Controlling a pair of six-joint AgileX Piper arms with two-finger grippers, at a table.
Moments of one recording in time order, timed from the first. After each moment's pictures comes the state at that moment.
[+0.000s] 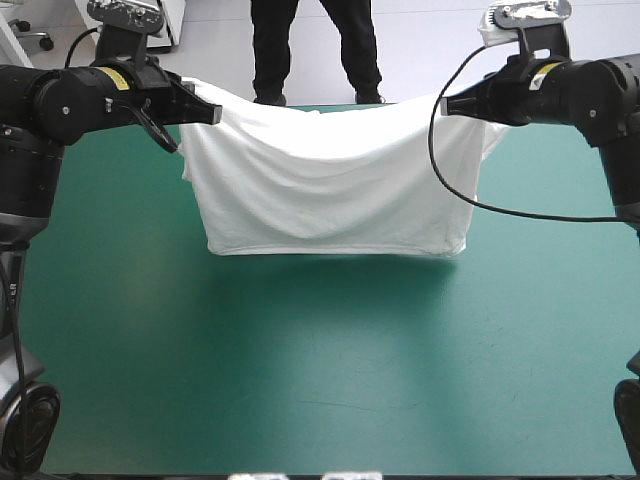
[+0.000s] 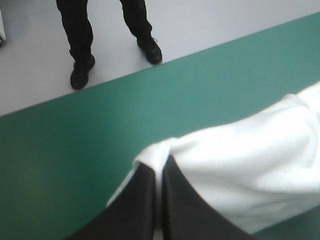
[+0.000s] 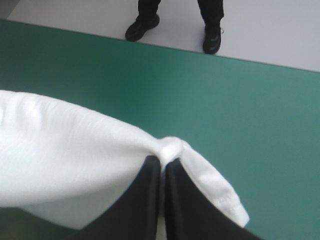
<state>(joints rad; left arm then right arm) -0.29 1.57 -2.10 -0.04 1.16 0.13 0.23 1.57 -2.04 0.06 1.14 0.01</state>
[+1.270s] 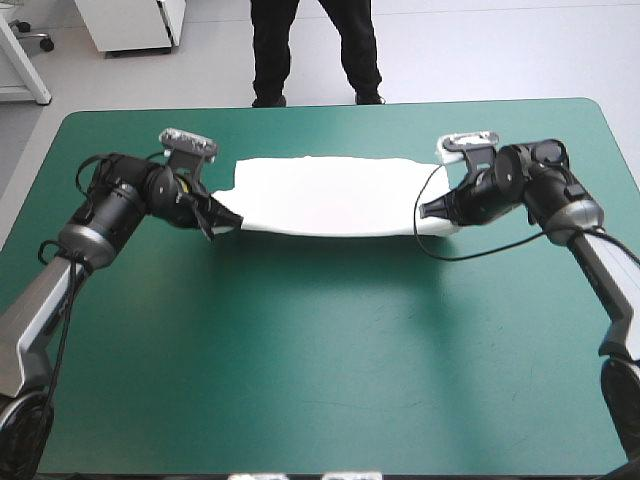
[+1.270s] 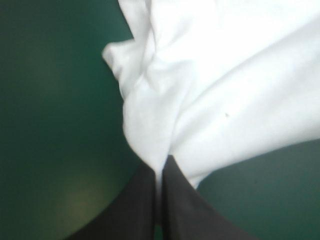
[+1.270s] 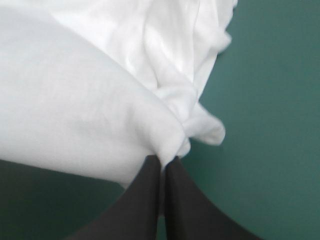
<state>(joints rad) -0.29 1.55 -1.39 0.07 0.94 0.04 0.23 1.64 -1.44 0.10 0.95 -0.04</state>
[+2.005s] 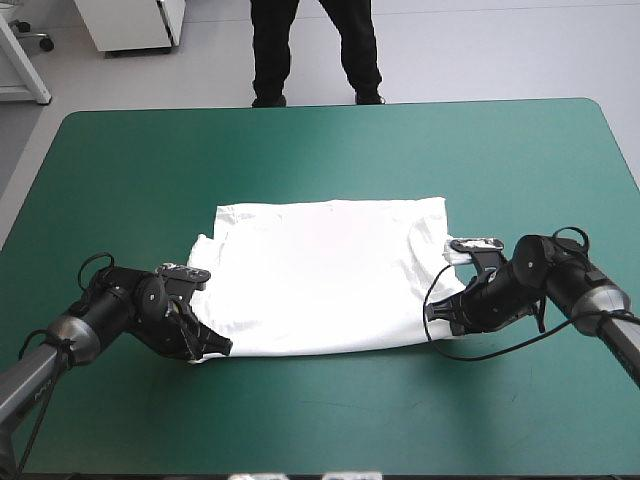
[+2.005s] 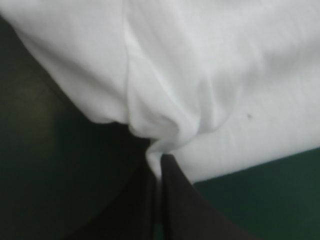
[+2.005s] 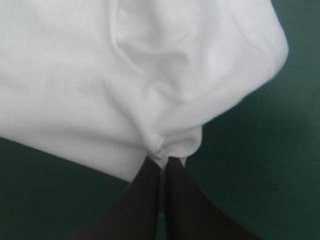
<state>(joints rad) -0.29 1.33 -0.76 -0.09 0.92 0.04 0.23 1.39 -0.90 0.33 0.96 -0.13</state>
